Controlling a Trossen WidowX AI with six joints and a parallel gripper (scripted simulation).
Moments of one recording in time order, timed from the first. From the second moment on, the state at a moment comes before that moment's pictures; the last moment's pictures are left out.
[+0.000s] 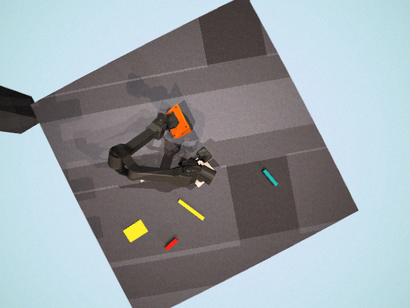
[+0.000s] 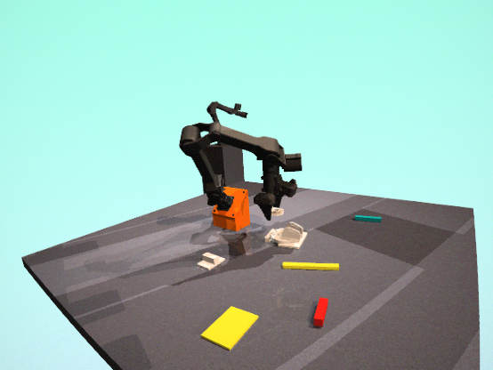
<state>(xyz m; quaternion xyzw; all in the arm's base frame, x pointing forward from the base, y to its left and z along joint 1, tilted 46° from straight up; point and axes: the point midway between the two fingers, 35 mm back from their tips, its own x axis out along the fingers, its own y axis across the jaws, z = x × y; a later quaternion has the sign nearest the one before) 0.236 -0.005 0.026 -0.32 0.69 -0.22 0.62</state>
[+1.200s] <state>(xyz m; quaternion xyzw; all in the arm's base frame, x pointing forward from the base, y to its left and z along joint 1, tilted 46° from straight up) 0.237 -0.019 0.015 -0.32 0.68 -0.21 0.62</state>
